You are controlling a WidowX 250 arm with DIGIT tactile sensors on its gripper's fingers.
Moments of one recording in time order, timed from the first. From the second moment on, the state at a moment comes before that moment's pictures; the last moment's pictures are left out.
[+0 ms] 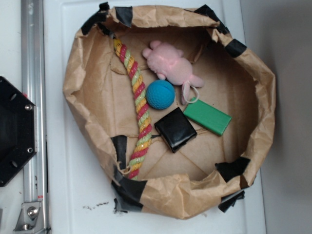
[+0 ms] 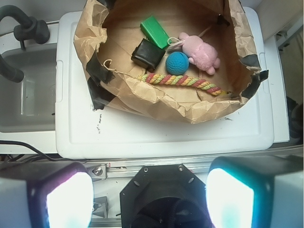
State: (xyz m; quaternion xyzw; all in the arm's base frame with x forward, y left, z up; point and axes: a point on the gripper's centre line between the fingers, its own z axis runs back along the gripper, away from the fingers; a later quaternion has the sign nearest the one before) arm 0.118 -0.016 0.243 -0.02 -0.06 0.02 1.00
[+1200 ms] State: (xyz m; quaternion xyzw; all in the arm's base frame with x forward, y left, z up) arm 0.231 0.016 0.089 -0.04 -0.04 0.26 0.96
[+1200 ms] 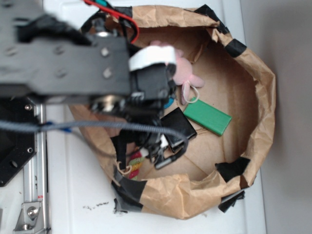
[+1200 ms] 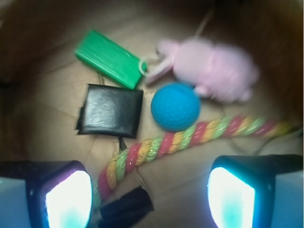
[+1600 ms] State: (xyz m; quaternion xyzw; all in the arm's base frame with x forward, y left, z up) arm 0.269 0.016 0.043 -0.13 -0.02 0.32 0.94
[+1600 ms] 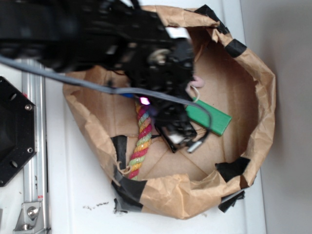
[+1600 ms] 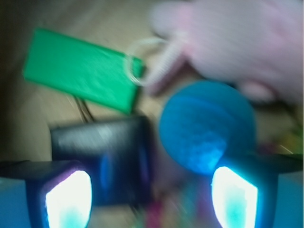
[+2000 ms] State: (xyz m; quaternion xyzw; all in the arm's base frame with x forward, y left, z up) arm 0.306 -0.017 0.036 -0.13 -0.02 0.27 0.95
